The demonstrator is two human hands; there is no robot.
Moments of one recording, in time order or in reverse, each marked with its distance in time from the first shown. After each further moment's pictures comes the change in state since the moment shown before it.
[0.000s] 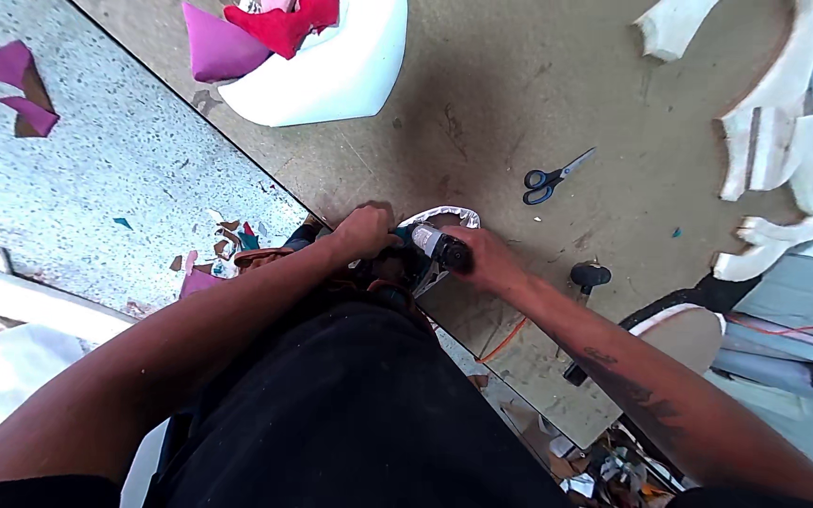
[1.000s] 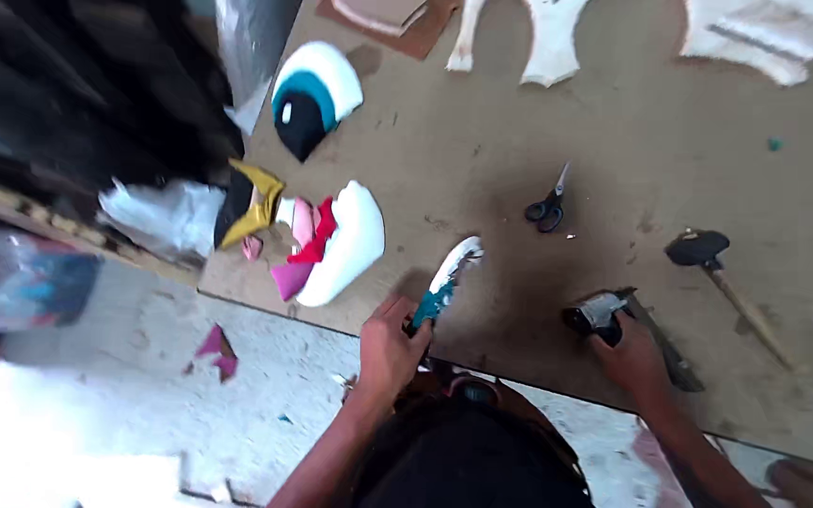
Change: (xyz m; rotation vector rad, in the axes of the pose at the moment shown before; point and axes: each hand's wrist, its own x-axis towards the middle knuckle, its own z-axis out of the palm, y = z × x) left_hand -0.116 0.058 -0.066 0.048 0.715 0.216; right_hand -0.154 0.066 0.154 0.298 0.827 1.069
